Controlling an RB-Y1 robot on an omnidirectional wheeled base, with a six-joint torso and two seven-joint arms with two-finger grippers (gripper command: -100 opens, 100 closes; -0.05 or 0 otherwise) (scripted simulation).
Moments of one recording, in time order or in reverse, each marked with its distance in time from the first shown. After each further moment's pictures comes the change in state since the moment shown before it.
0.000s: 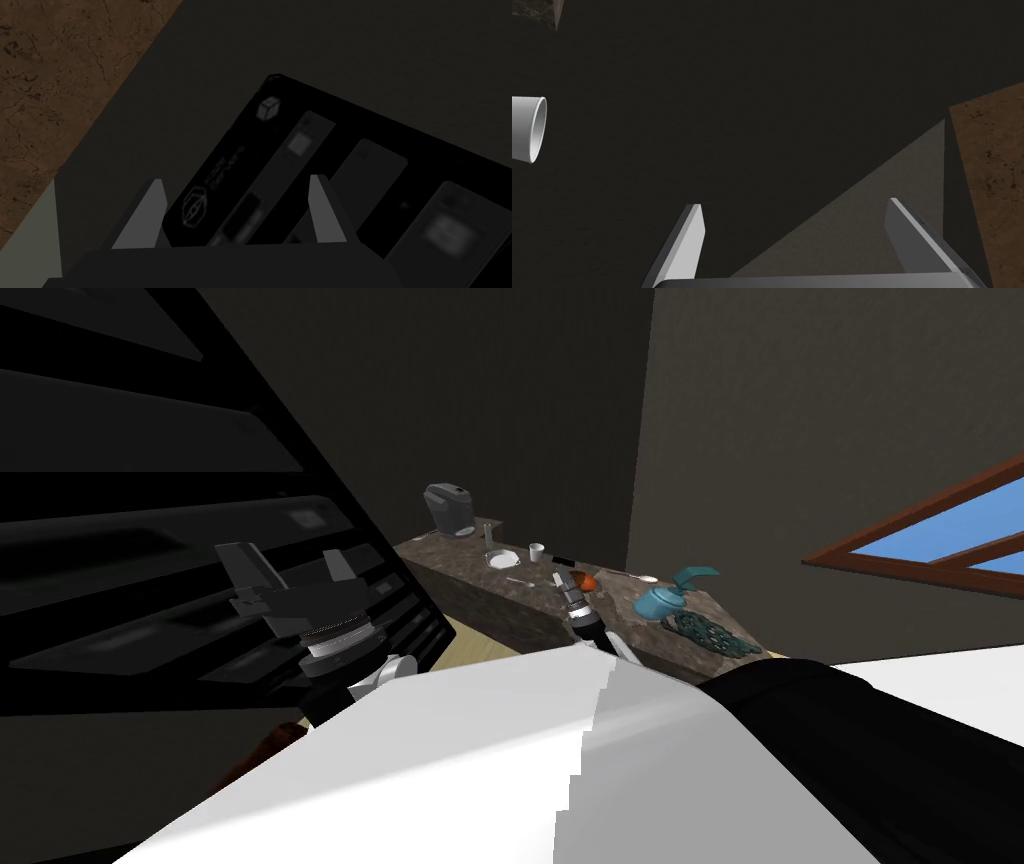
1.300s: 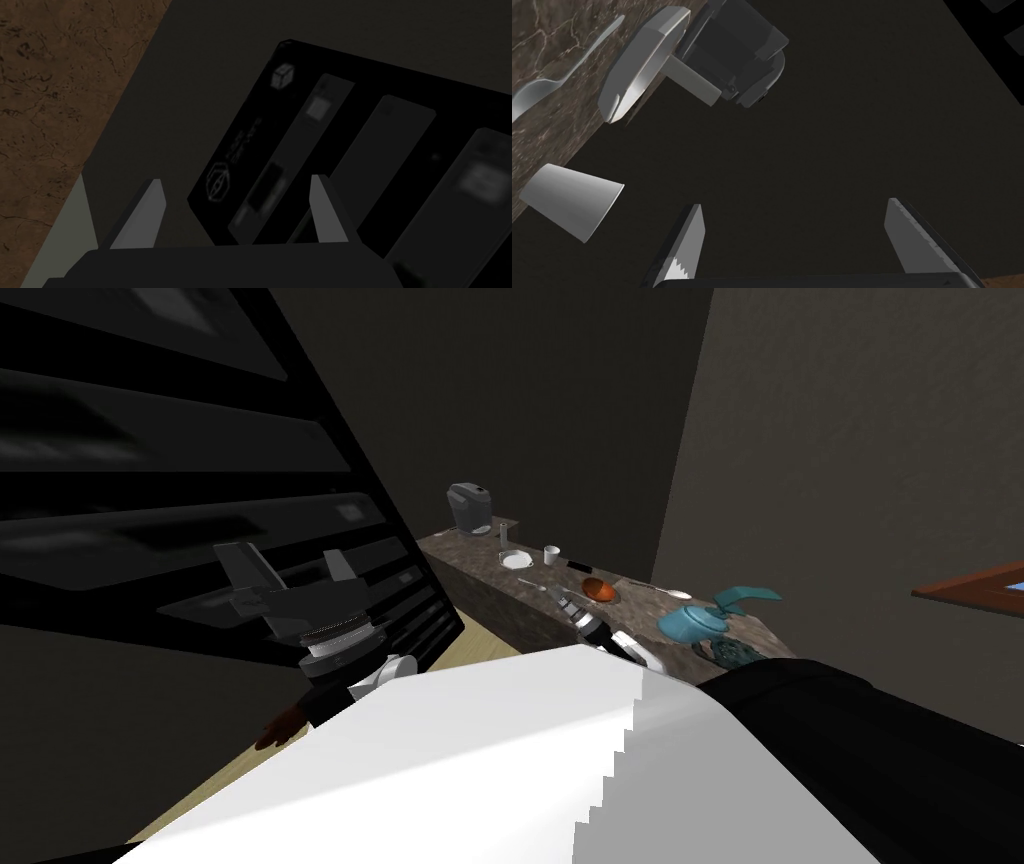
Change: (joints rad) left arm 0.000 0.000 0.000 0.000 0.000 0.000 0.000; right arm -0.005 -0.325 0.042 0.182 0.082 -0.004 0.019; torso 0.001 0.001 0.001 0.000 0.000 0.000
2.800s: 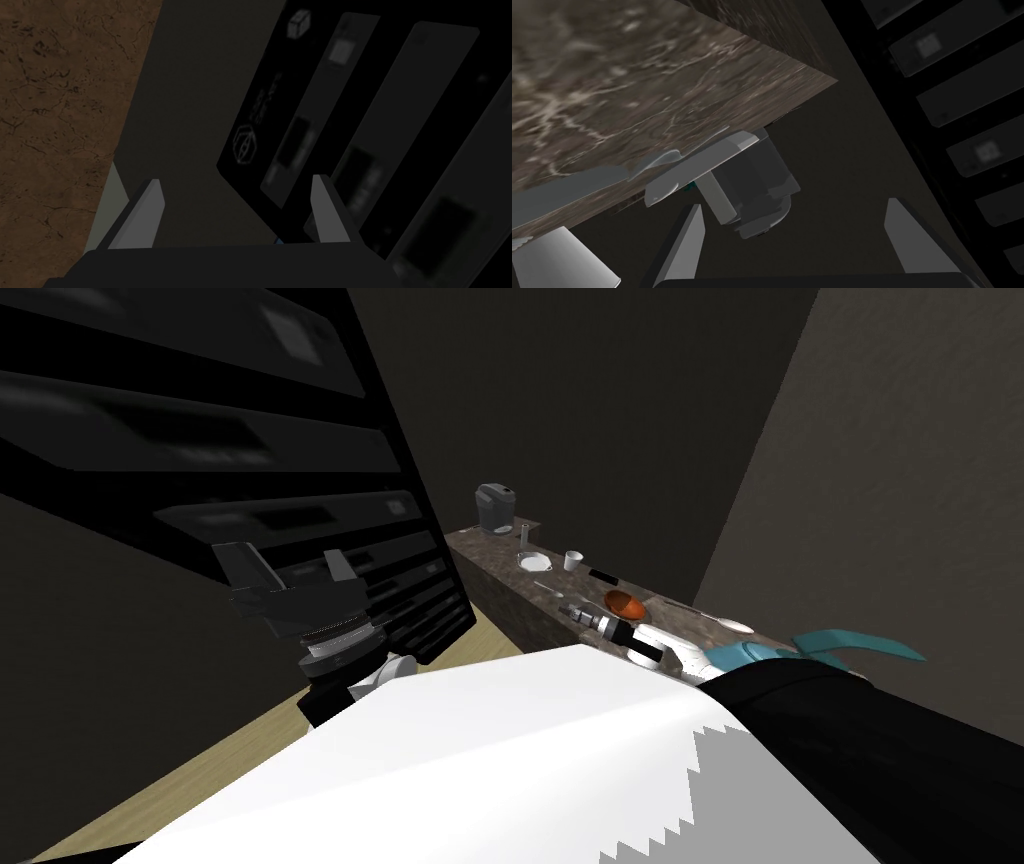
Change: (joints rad) left arm 0.000 0.000 0.000 0.000 0.000 0.000 0.000; right arm -0.009 -0.402 0.055 0.213 0.087 -0.018 -0.001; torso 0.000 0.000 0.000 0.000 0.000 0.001
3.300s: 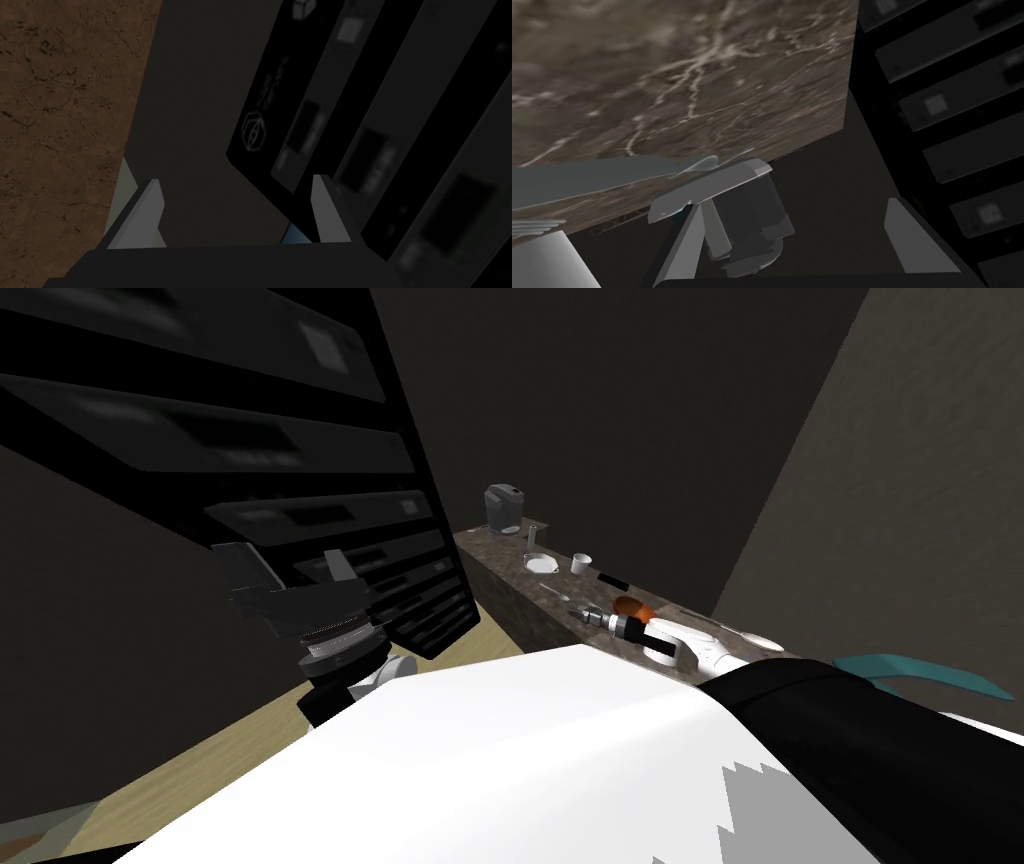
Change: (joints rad) left arm 0.000 0.000 0.000 0.000 0.000 0.000 0.000; right arm -0.005 -0.147 0.018 0.072 0.023 -0.006 -0.012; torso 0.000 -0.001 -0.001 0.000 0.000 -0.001
